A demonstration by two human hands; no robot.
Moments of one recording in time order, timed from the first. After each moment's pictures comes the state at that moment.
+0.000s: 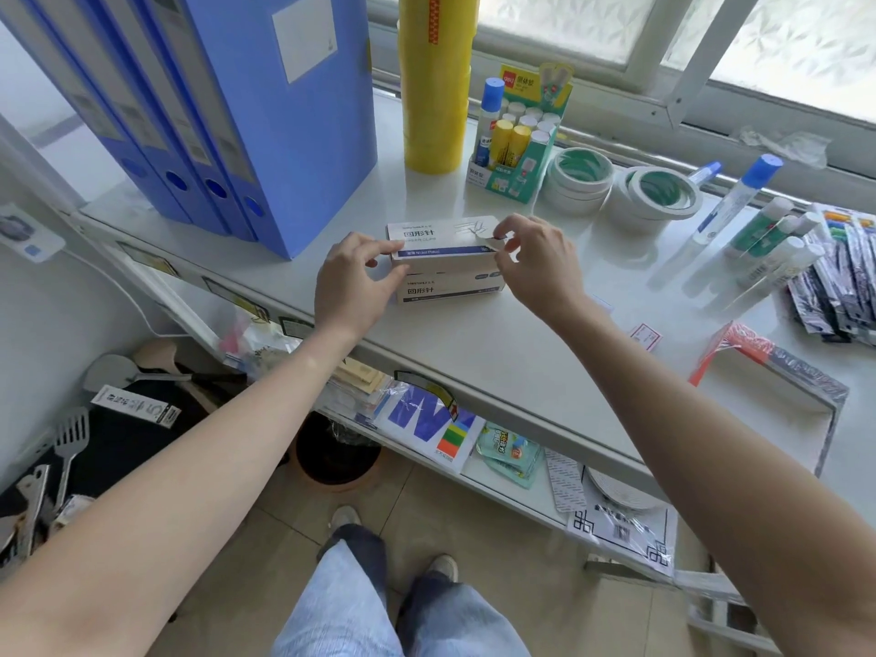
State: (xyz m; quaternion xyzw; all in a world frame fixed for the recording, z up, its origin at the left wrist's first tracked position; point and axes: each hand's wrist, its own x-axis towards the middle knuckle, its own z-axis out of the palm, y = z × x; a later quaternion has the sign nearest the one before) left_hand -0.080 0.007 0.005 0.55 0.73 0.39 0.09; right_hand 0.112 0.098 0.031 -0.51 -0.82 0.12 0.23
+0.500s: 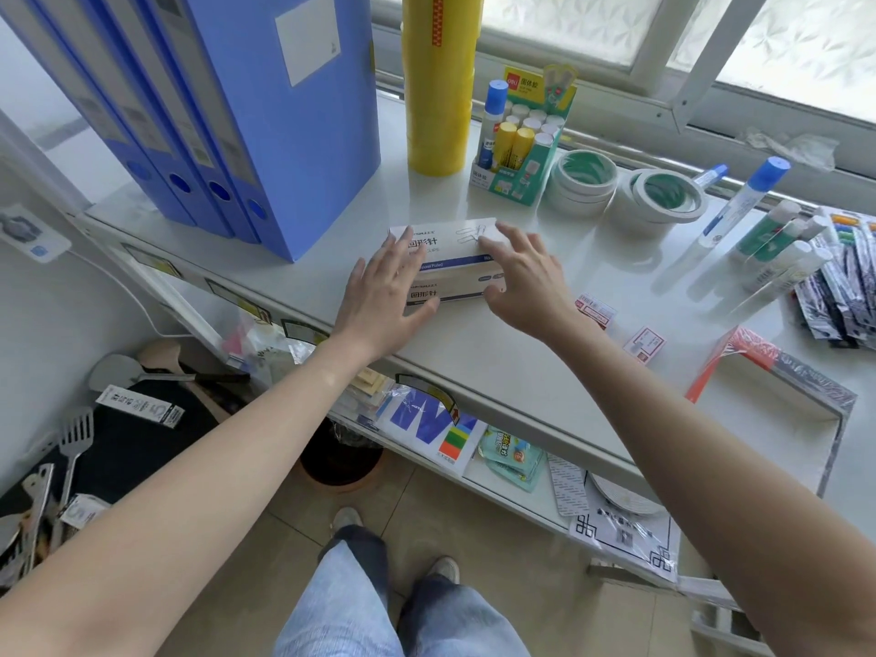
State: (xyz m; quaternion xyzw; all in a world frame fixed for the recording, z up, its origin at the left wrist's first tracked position) left_hand -0.066 0.006 -0.006 0.68 0.72 0.15 0.07; right_hand 0.111 0.084 0.026 -0.48 -0.87 0.11 0.10
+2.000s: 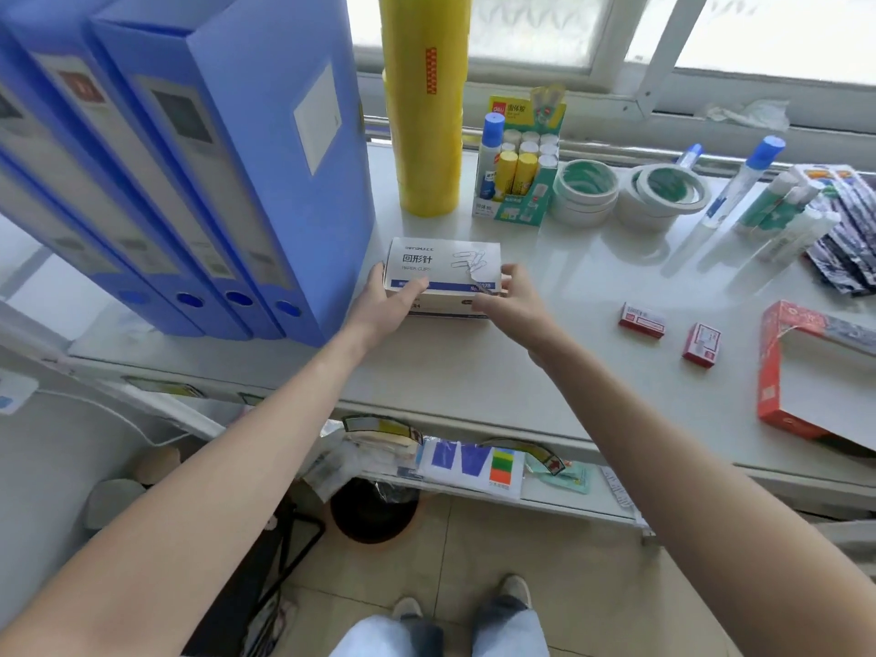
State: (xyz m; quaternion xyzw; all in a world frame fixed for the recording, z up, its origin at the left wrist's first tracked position) left_hand -0.162 0.083 0.008 0.48 0.69 0.31 0.45; right_hand 0.011 0.088 0.023 -0.62 -0.53 0.50 0.29
